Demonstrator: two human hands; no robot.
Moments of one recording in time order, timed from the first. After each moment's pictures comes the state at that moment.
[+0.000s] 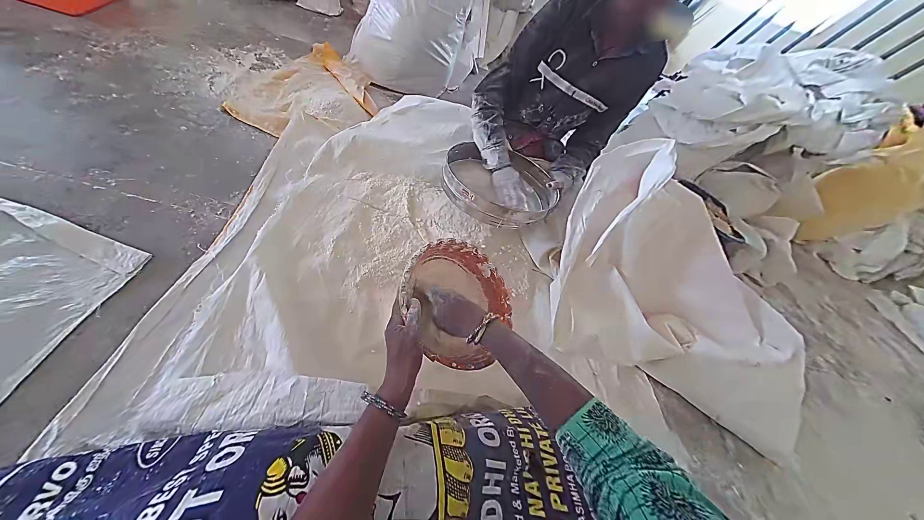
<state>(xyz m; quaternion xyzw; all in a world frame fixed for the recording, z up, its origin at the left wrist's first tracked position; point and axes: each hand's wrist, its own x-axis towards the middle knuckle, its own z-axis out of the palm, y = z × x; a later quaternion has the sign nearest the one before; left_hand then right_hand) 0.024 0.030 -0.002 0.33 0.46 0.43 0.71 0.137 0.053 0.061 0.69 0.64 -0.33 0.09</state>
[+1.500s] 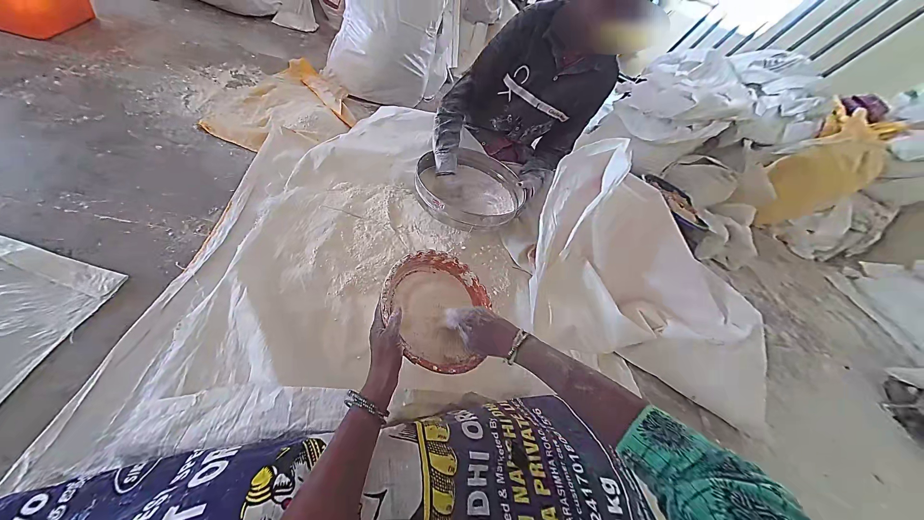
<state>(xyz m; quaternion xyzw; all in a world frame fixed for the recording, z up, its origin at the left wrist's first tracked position) 0.028 0.029 -0.007 0.31 0.44 0.41 0.74 0.203 -0.008 0.072 0.63 0.71 -0.27 0.17</state>
